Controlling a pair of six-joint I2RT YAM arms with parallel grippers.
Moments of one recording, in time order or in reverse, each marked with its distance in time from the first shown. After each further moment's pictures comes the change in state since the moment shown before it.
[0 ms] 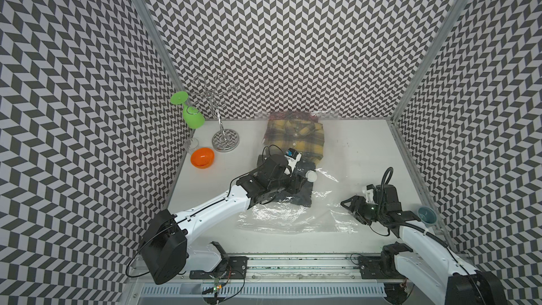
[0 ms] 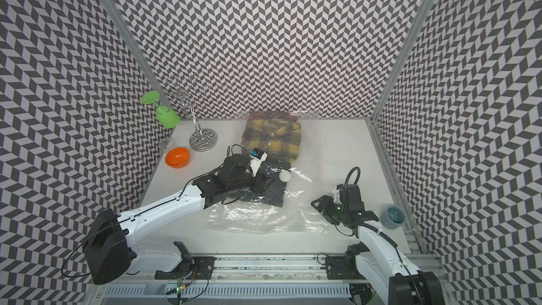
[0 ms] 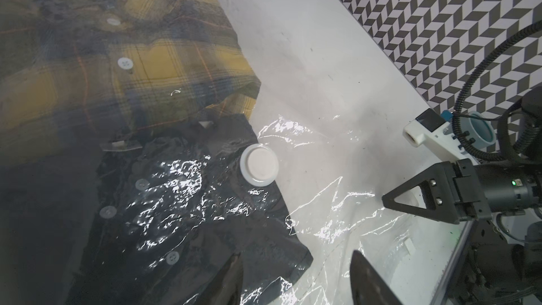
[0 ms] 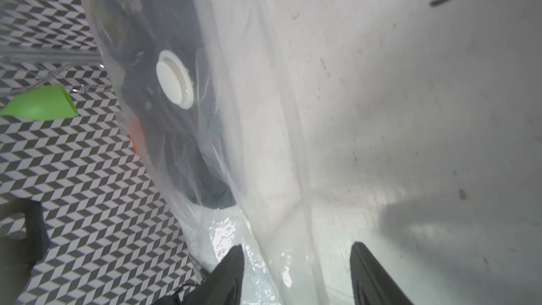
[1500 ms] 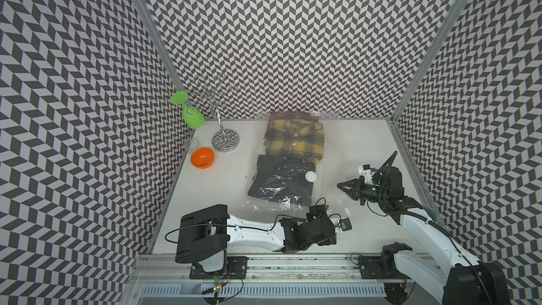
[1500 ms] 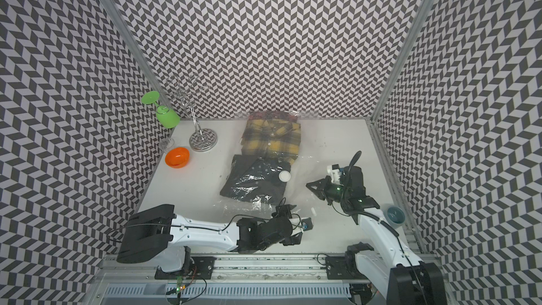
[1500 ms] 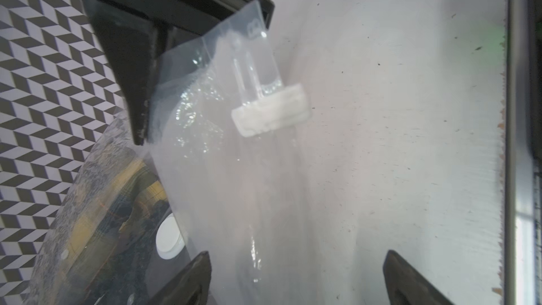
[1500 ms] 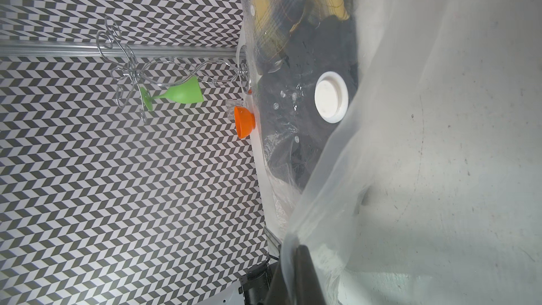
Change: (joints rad) left arm -0.615 0.280 -0.088 0.326 -0.603 0.587; right arm 0.002 0.108 0.173 0.208 -0.233 0.225
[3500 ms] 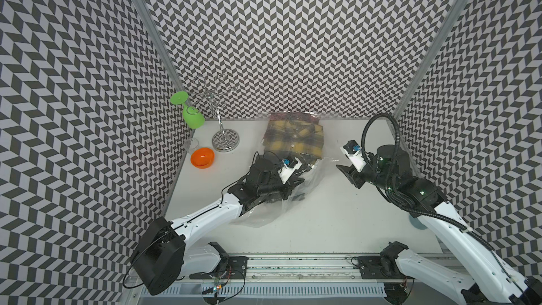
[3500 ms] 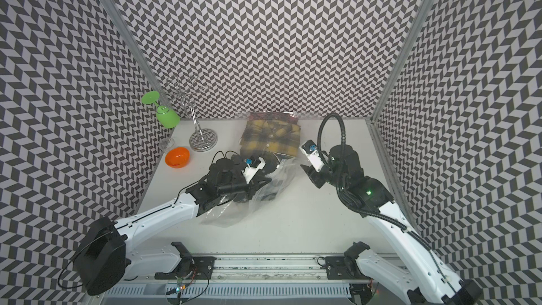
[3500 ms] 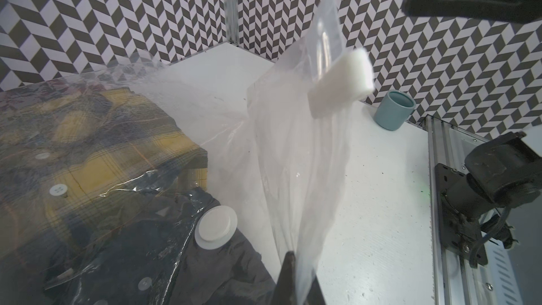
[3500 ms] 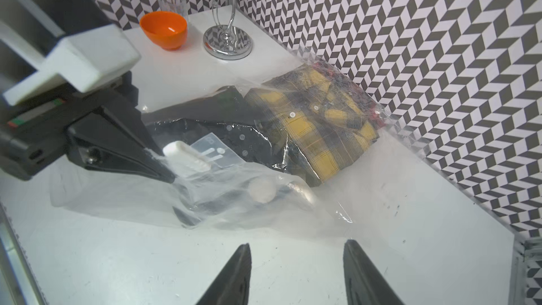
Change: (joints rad) left arm 0.720 -0.361 -0.115 -0.006 0.958 -0.264; right arm 0.405 -0.046 0.599 -0.507 0.729 -1.395
